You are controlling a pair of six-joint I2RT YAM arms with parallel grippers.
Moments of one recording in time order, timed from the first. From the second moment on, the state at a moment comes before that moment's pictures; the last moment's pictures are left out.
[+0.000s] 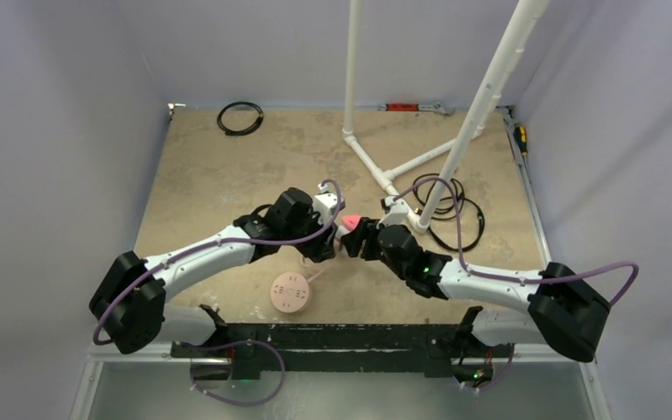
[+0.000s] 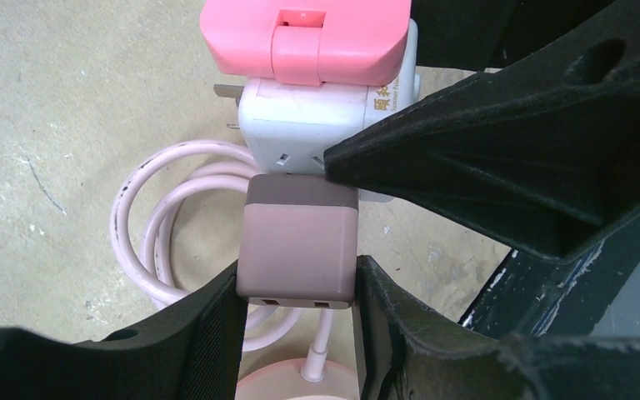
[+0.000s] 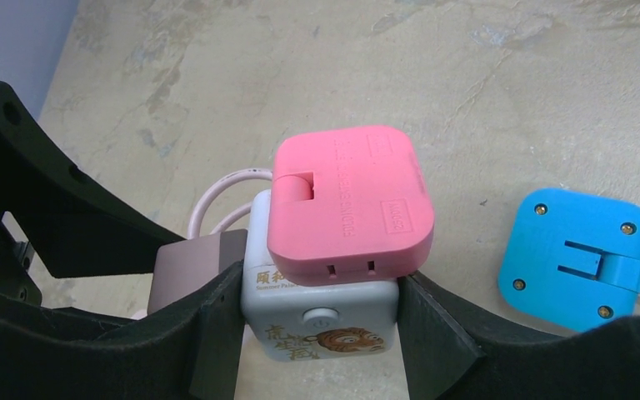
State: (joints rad) left arm -0.77 1.33 0.82 -0.28 0.24 -0.13; right arm 0.94 1.23 0.50 0.28 0.38 0.74
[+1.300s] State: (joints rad) left arm -0.91 1.10 0.64 0.03 0.12 -0.39; right arm 0.78 1.25 0.54 0.38 0.28 0.62
